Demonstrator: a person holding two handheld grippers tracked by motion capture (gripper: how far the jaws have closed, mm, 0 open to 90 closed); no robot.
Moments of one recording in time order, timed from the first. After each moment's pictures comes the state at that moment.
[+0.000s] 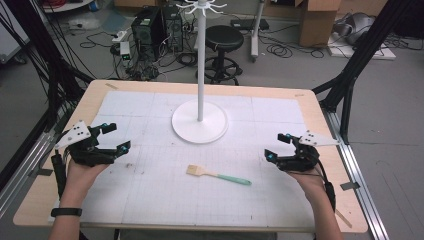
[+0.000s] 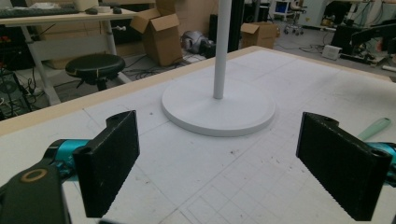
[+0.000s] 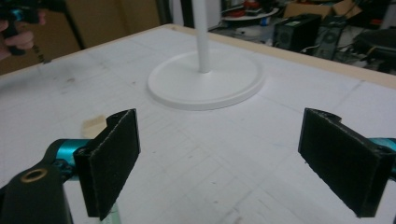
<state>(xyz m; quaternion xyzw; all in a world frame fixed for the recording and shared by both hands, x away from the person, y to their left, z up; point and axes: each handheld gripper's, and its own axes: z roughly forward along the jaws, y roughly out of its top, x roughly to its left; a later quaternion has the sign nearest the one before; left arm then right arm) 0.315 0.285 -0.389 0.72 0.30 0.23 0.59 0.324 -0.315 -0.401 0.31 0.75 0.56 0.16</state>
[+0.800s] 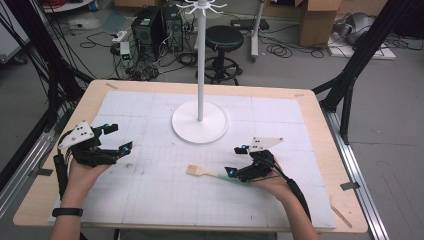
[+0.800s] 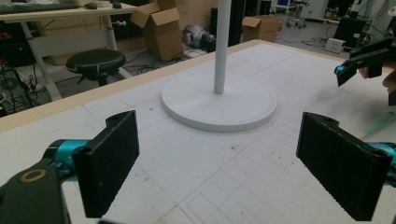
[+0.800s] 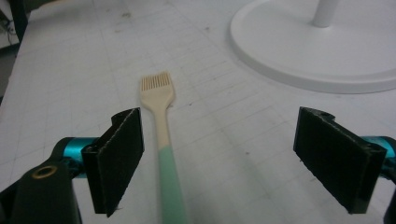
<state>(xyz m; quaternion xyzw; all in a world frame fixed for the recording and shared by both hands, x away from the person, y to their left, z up) 0.316 0.281 -0.390 0.72 0.30 0.23 0.58 0.332 -0.213 -0.432 0.22 0.84 0.49 0.07</state>
